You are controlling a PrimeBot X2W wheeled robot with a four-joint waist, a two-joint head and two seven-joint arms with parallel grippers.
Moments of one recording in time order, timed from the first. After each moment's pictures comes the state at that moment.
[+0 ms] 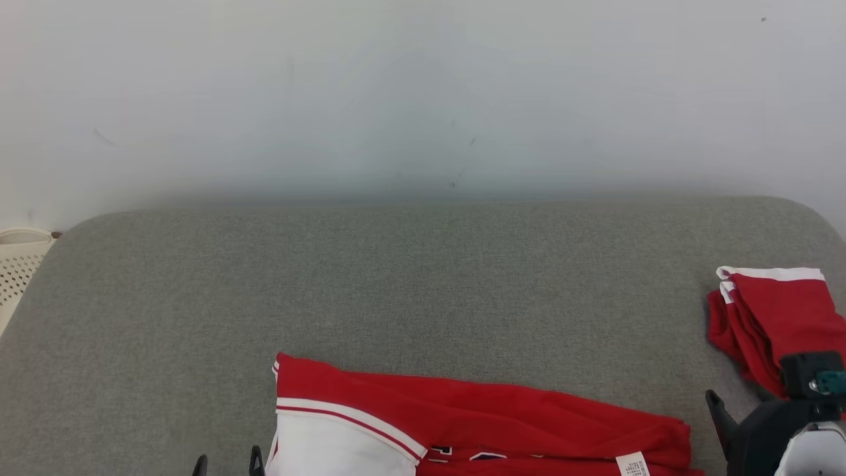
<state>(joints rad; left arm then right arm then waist) 0.15 0.32 -0.39 -0.05 -0.50 0.41 -0.01 -0.01 -0.30 -0.07 0.02 0.20 0.13 0.65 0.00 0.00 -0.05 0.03</state>
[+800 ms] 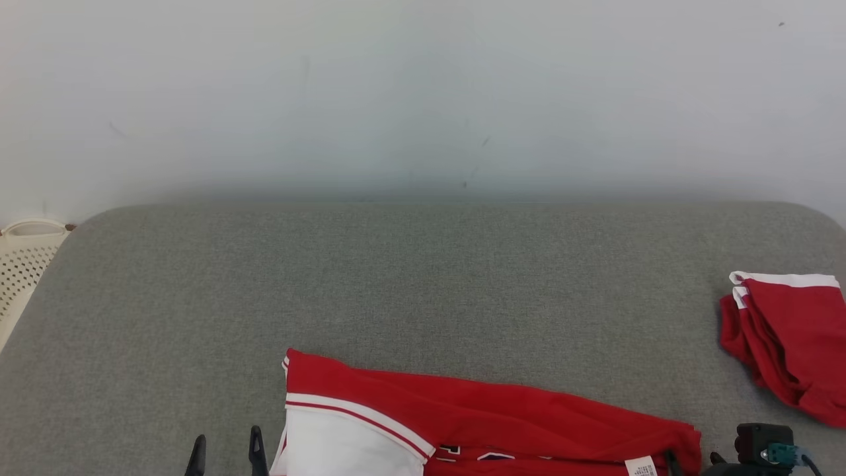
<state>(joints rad) 0.16 0.22 -0.29 -0.02 -0.40 0.26 -0.26 0.03 -0.05 -0.19 0.28 0.10 0.13 0.34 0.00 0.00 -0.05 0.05</state>
